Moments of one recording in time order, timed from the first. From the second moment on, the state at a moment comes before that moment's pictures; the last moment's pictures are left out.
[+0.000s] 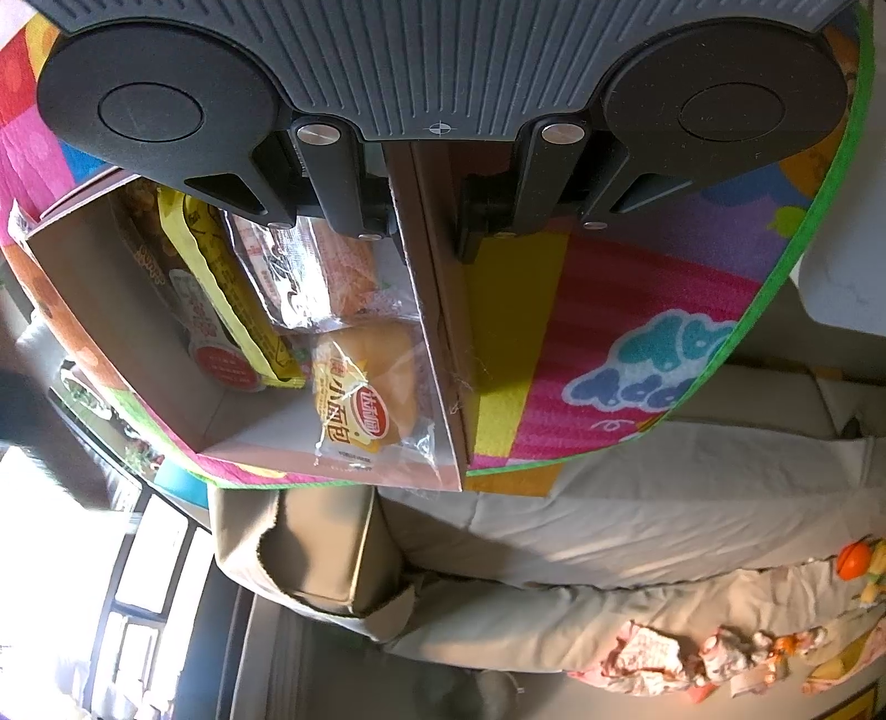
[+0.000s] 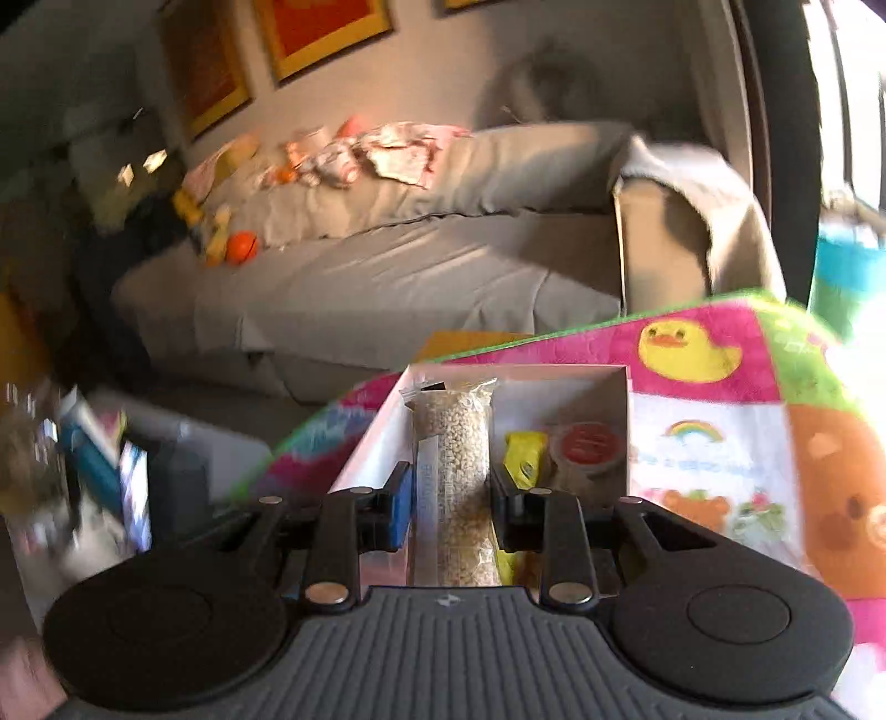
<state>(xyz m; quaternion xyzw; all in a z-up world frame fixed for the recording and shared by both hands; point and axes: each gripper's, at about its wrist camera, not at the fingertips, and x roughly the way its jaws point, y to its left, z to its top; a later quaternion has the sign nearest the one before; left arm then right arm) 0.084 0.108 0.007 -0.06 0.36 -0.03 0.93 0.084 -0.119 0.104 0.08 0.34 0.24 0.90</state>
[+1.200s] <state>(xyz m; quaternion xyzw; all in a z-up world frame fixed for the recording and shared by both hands) 0.083 0.108 0.008 -0.06 0.36 -0.03 0.93 0.097 -0.247 -0.006 -0.01 0.38 -0.01 0.93</state>
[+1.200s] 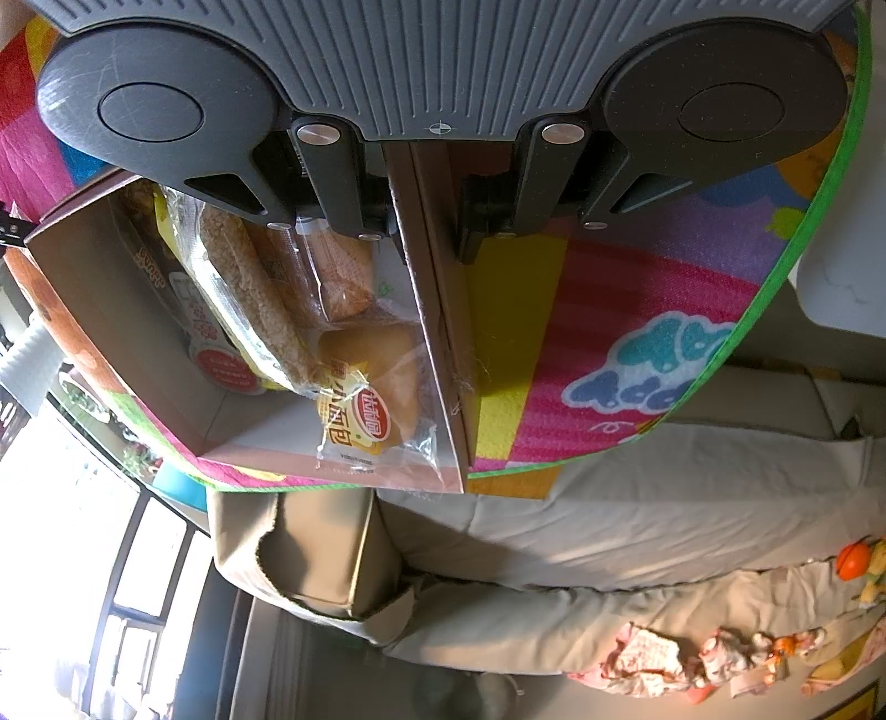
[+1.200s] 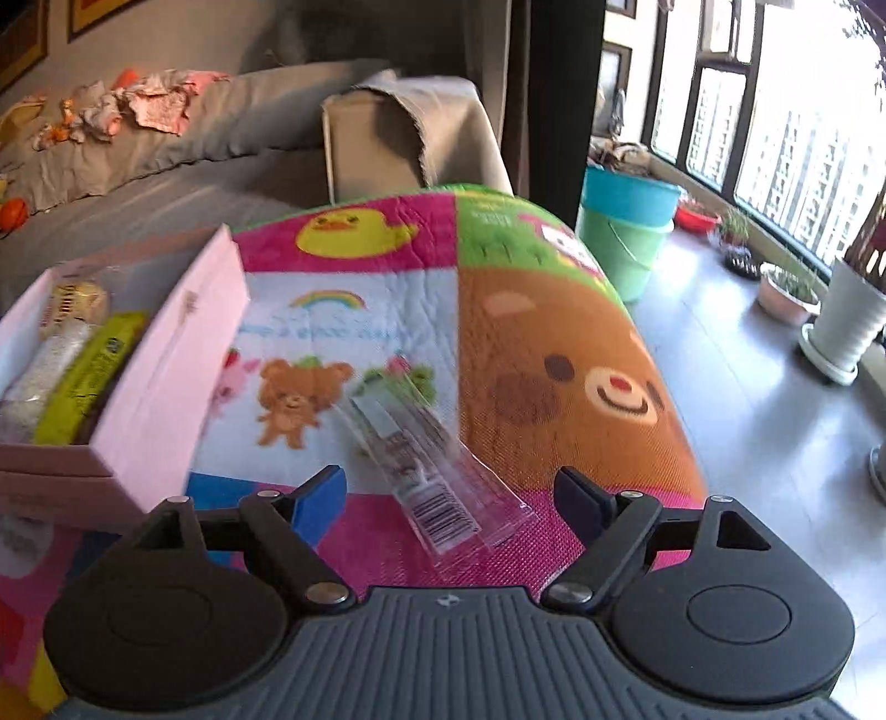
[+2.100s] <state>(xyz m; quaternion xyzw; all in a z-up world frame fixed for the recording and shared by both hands) 0.082 0.109 0.007 -0.06 0.37 -0.03 0.93 0.120 -0.219 -0.013 -0.02 0.39 0.03 0.92</state>
